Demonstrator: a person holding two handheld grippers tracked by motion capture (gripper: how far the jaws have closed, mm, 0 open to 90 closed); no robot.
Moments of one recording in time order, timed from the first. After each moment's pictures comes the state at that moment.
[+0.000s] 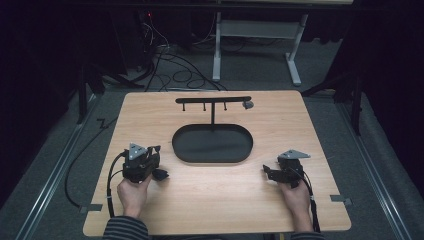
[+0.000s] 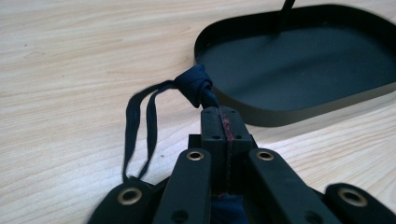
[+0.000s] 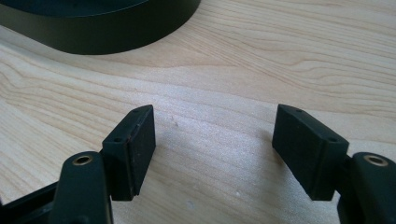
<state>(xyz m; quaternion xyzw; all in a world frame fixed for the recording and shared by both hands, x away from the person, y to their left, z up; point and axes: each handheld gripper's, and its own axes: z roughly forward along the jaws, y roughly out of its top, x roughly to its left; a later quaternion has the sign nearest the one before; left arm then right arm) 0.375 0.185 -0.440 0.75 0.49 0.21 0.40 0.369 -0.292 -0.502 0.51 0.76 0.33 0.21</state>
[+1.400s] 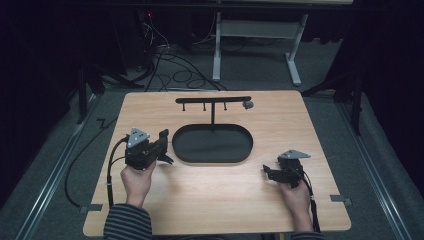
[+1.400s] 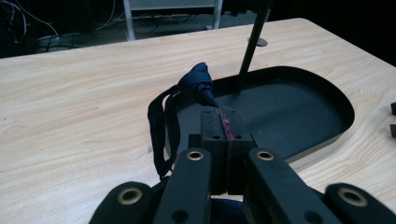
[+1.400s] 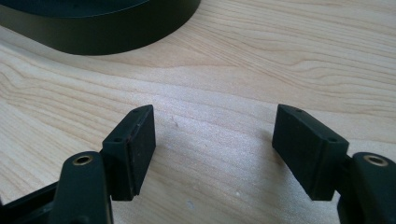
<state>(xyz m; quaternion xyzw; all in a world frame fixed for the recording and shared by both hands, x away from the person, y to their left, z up) 0.387 0.166 -0.392 0.74 0.45 0.21 0.47 0.370 -0.293 -0.502 0.51 0.76 0.33 0.21</state>
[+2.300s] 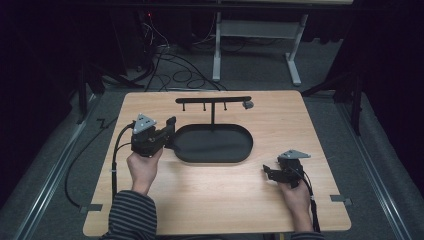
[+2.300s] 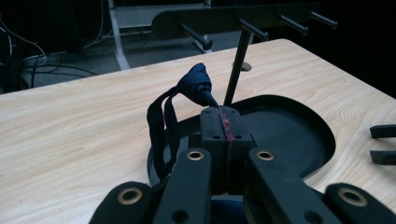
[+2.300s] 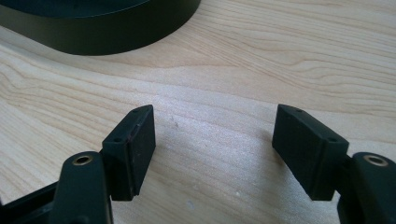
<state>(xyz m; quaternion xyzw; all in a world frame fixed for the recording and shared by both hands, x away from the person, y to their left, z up) 0.408 0.146 -0.364 0.73 0.42 0.21 0.49 0.369 -0.293 -0.502 0.51 0.76 0.33 0.21</state>
